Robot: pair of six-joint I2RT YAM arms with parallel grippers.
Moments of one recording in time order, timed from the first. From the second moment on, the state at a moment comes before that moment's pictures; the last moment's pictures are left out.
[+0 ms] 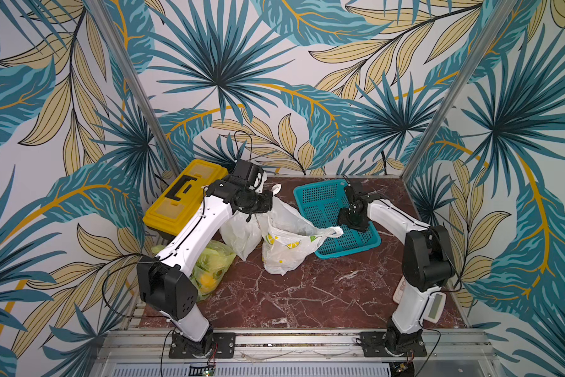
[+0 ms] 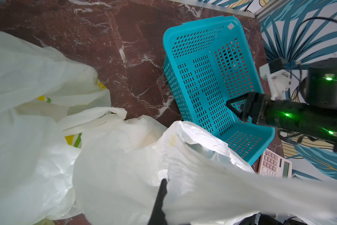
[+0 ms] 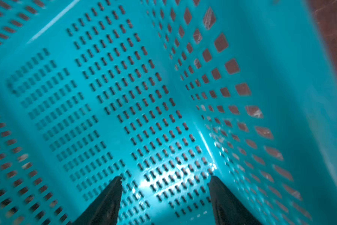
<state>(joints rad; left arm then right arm) -0.38 1.63 1.66 -0.92 0.28 -0.42 0.20 1.93 1.46 -0.78 0.14 0.53</state>
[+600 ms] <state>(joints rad) -0.32 1.66 1.69 -0.92 0.27 -0.40 0.17 1.58 1.41 -0.83 0.03 0.47</state>
